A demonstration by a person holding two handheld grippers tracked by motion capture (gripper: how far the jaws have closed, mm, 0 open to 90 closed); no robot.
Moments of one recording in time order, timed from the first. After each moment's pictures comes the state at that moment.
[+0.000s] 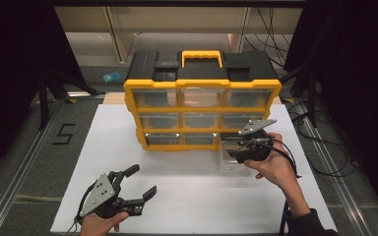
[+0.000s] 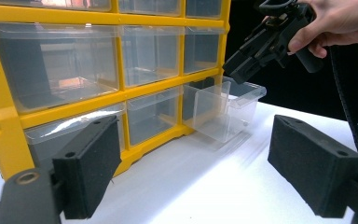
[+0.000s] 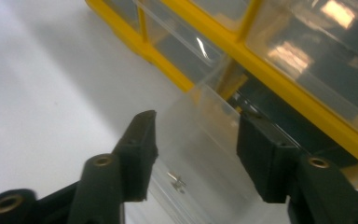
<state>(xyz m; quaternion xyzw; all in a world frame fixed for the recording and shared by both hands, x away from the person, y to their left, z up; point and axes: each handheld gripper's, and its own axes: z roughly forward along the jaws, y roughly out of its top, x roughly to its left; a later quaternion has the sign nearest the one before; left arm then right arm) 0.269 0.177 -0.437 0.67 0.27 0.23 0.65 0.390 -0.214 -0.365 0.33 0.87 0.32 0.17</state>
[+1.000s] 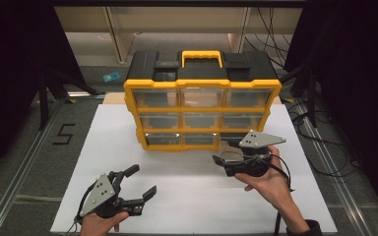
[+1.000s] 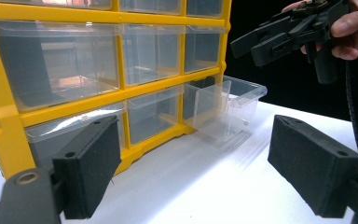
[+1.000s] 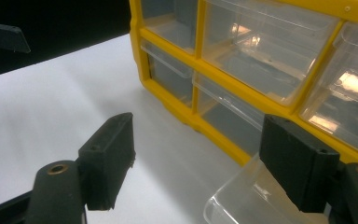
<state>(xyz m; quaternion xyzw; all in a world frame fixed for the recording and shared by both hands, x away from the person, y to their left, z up) 0.271 0.178 -0.438 0.67 0.26 0.23 0.65 0.349 -0.197 -0.364 0.30 0.81 0.47 0.18</state>
